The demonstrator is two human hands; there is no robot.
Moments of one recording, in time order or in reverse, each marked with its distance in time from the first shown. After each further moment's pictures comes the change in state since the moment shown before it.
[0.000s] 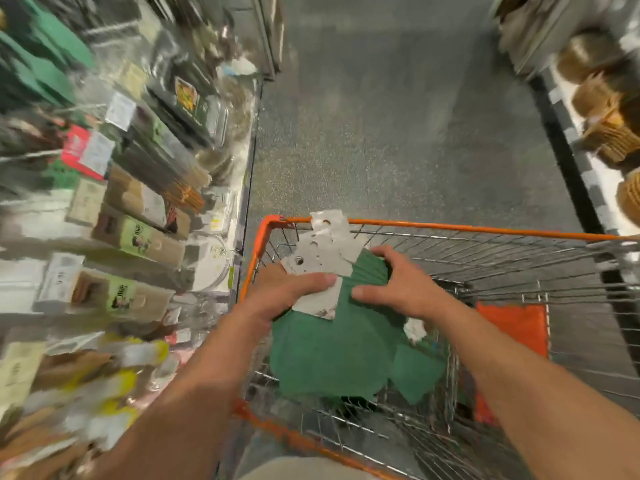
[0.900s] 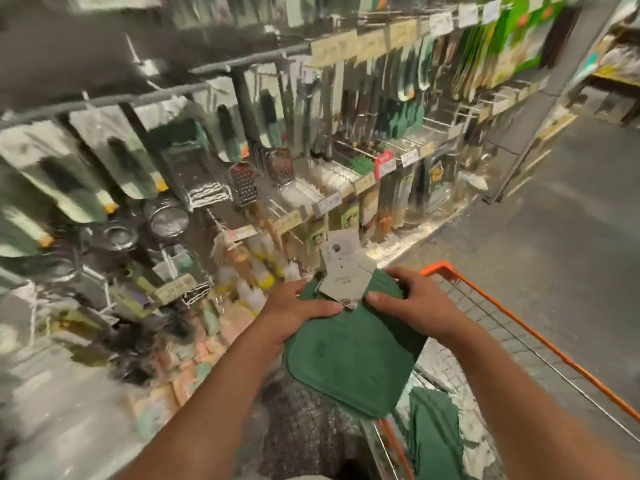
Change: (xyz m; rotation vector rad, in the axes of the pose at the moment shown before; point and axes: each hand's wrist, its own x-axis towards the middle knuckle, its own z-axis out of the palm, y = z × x) left_hand -0.279 -0.137 -0.029 -0.533 0.665 0.263; right_hand -0.128 -0.137 0.118 -0.328 -0.509 -0.600
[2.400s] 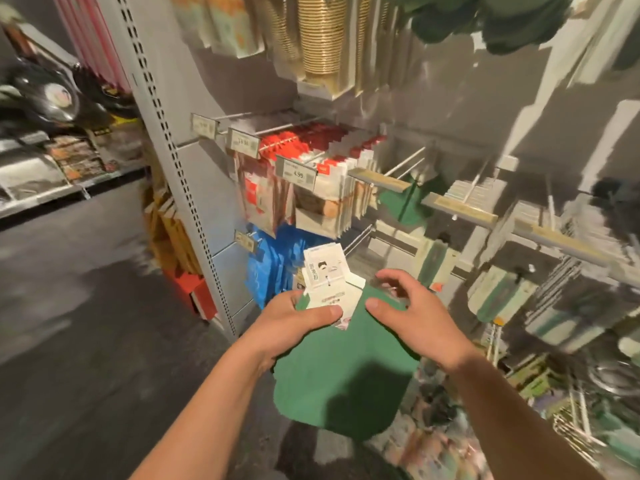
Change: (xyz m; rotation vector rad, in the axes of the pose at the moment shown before) left_hand -0.439 -0.190 -0.470 -0.560 1.085 0.131; right_hand -0.063 -0.343 0.657 -0.398 -0.902 -0.829
